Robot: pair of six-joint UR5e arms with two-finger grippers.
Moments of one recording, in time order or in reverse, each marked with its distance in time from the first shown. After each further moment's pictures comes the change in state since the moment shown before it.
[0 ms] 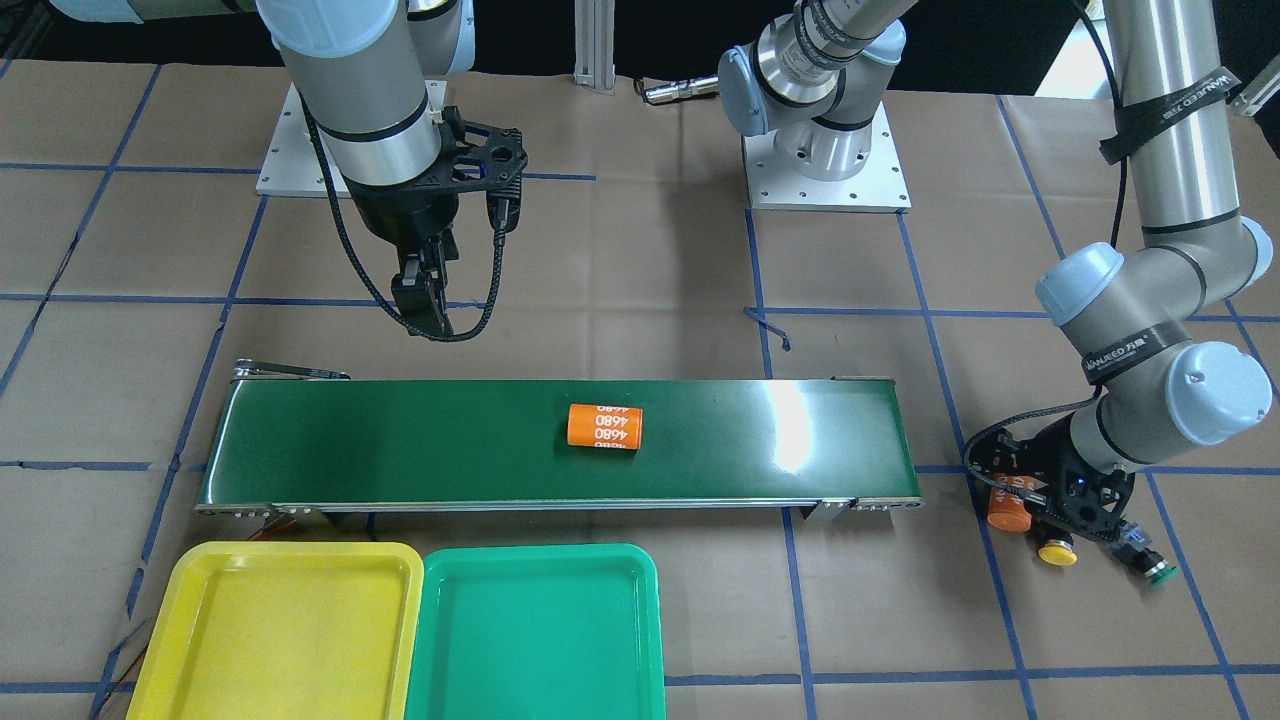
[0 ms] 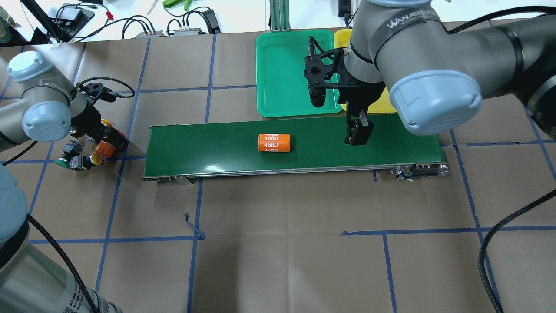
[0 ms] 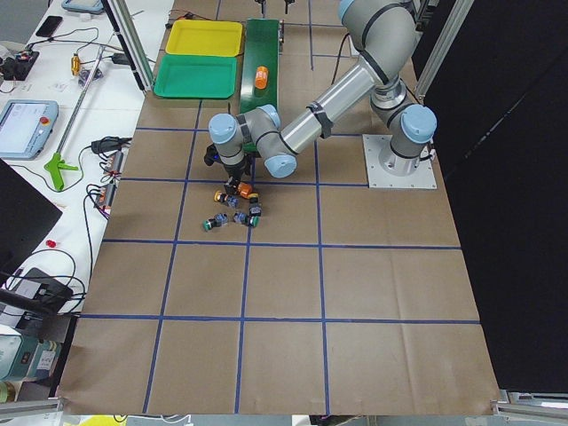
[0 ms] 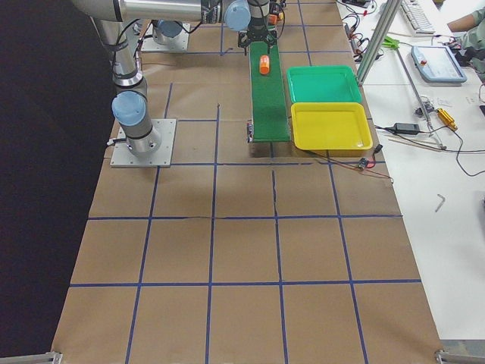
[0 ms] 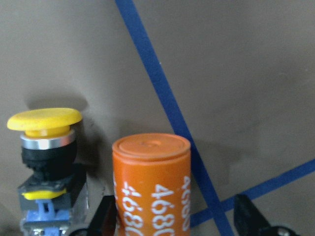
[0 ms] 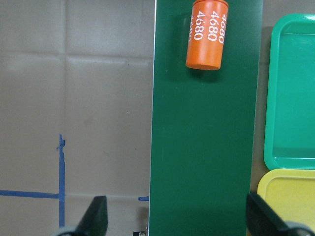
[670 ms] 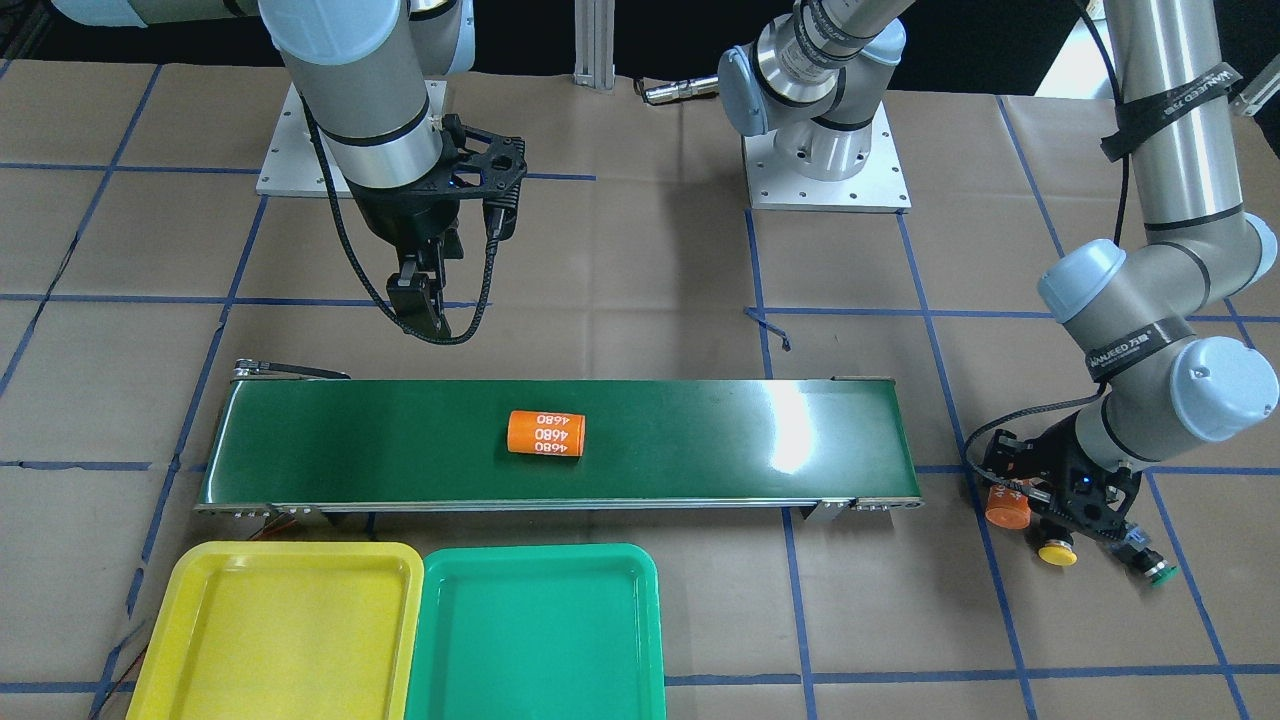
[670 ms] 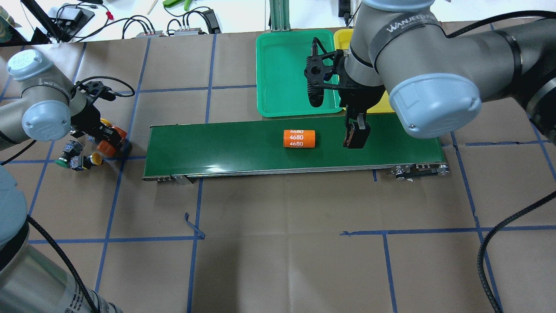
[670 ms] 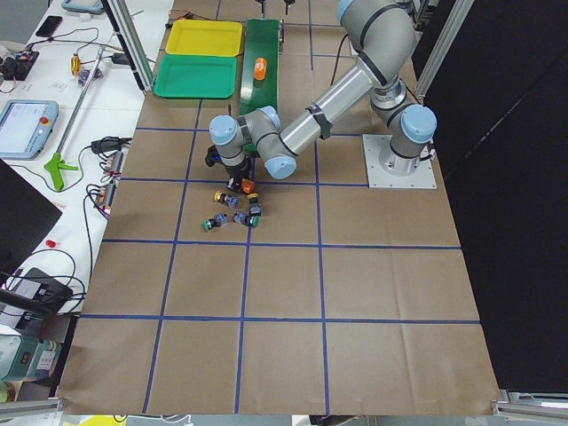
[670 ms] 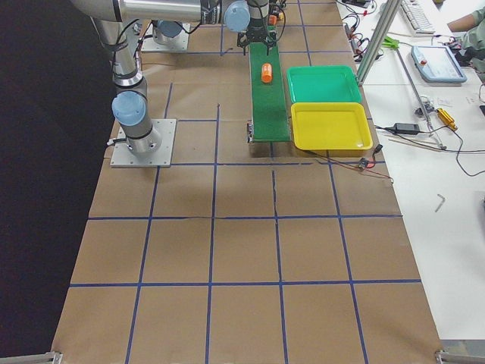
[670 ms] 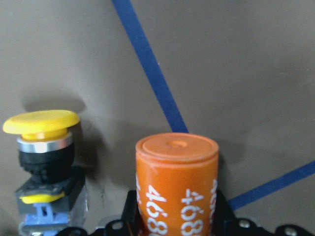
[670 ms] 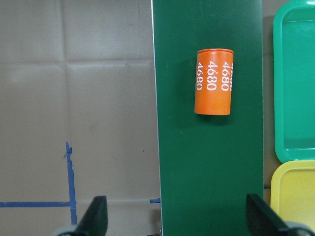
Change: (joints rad) left arm -0.001 0.027 0.010 -0.002 0.015 0.074; right arm -0.001 -0.010 0.027 -0.004 0.002 0.065
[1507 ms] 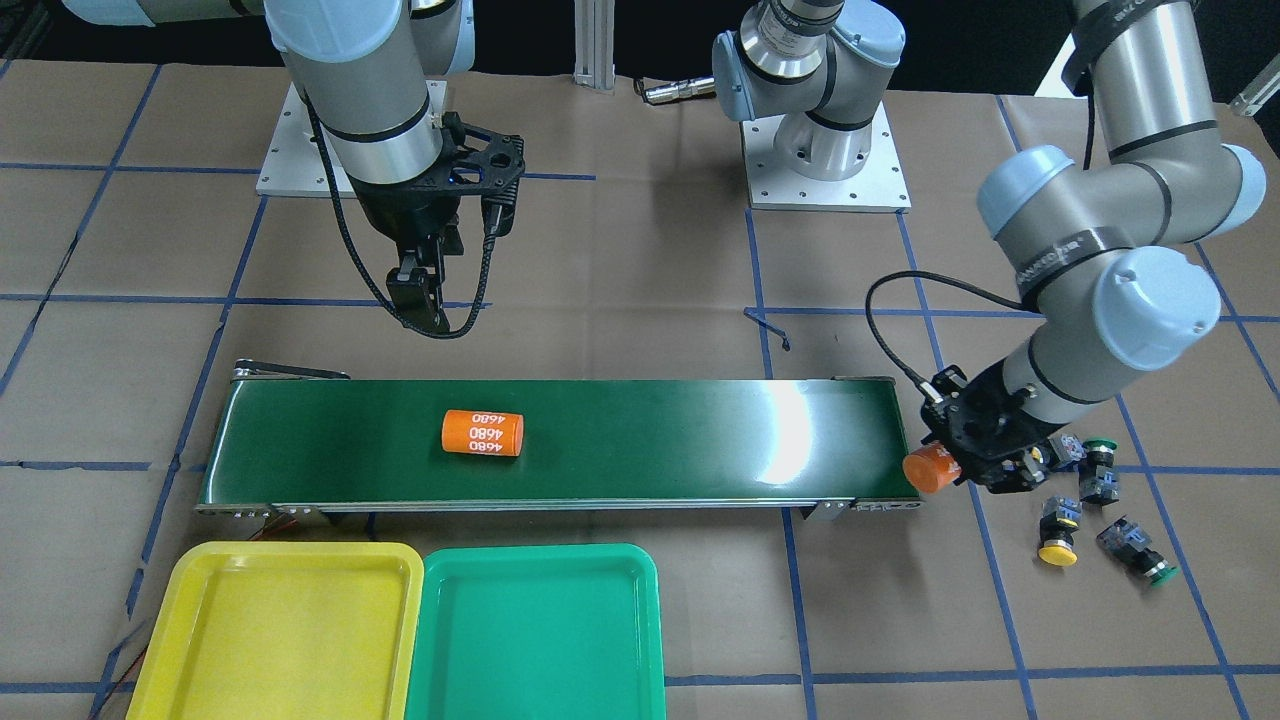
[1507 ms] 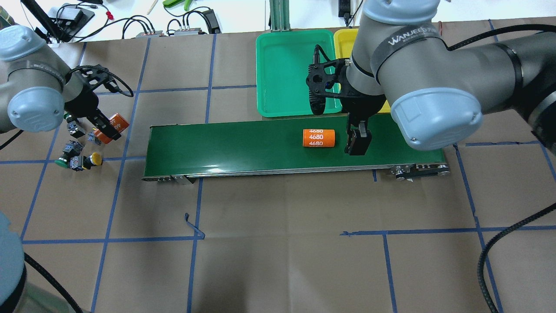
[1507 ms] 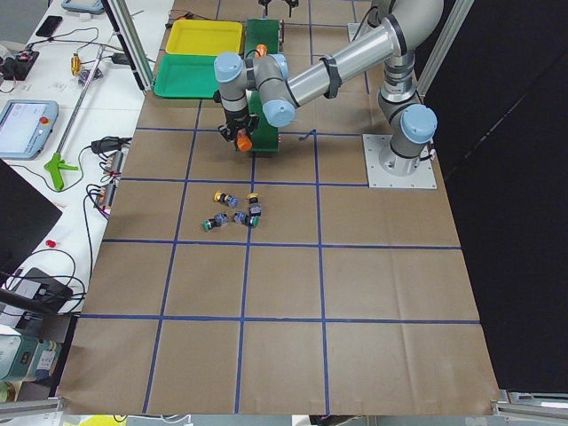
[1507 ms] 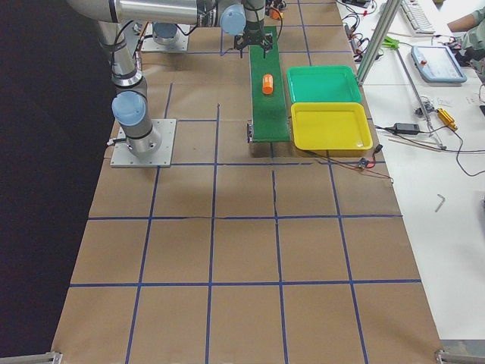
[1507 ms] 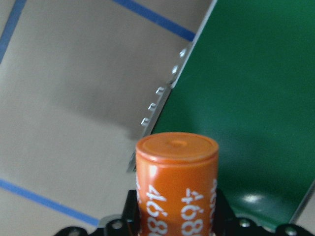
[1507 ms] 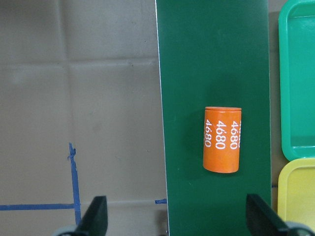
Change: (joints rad) left arm -0.272 0.169 -0.013 -0.138 -0.028 0.475; right arm 0.000 -0.015 0.029 -0.017 0.002 0.015
